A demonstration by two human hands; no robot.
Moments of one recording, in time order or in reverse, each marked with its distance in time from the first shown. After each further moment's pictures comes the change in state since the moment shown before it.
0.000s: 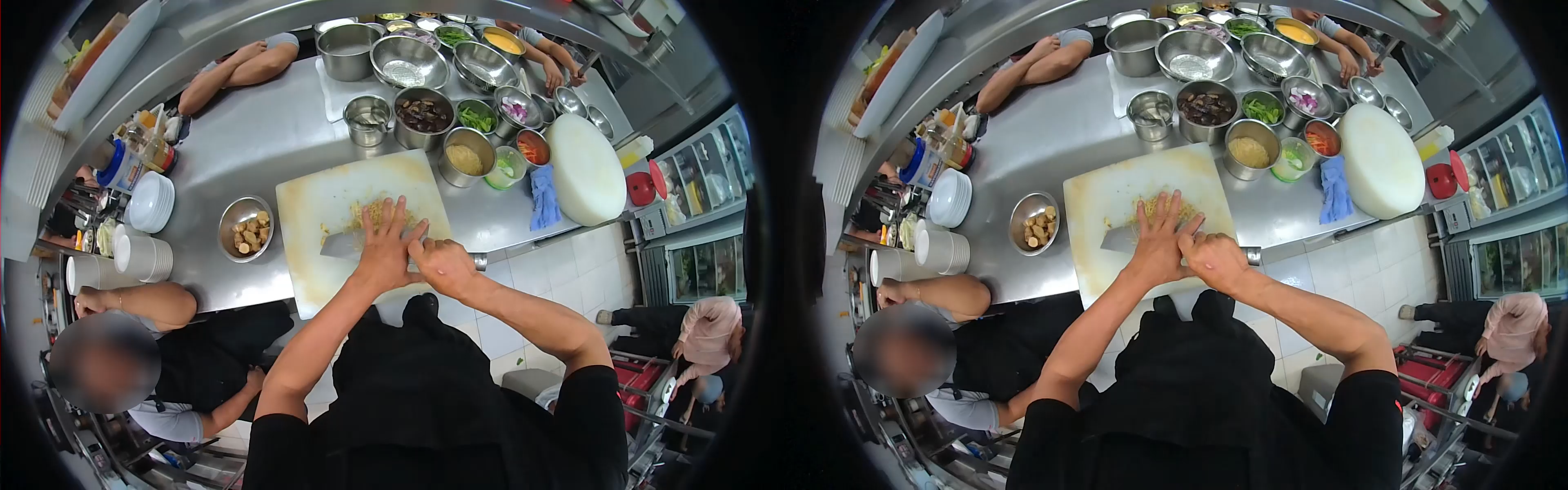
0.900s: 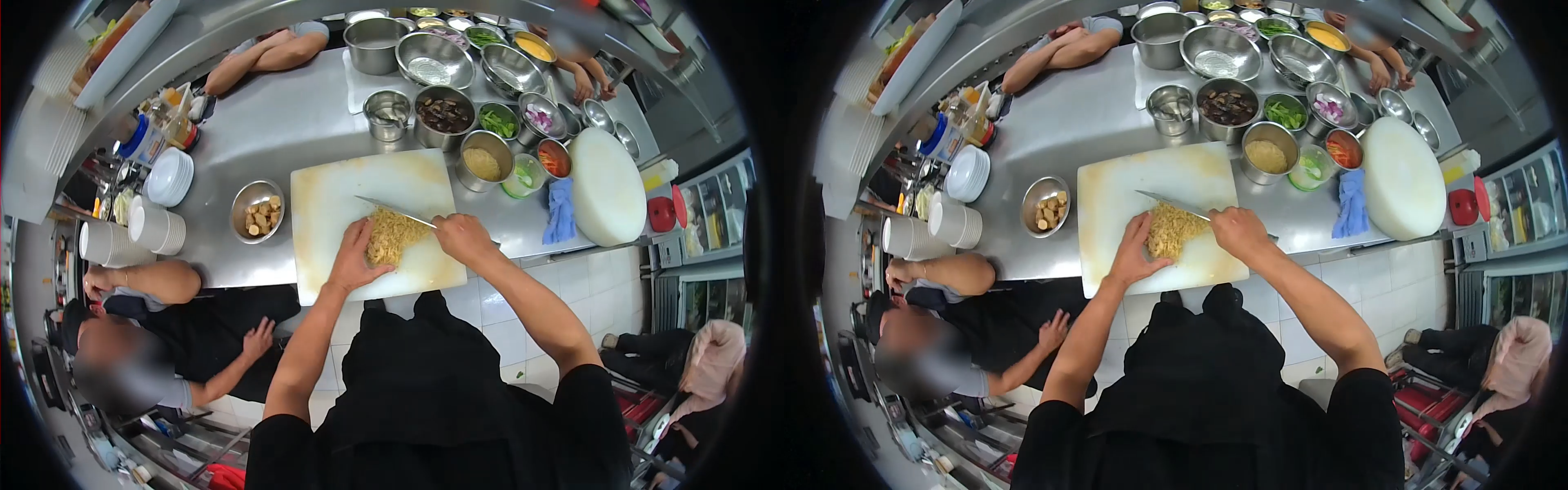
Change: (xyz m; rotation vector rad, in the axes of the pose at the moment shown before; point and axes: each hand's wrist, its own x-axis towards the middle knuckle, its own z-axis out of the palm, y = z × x) left_hand -0.052 -0.056 0.055 -0.497 0.292 -0.224; right_hand 0.016 0.068 0.031 0.223 -0.092 0.169
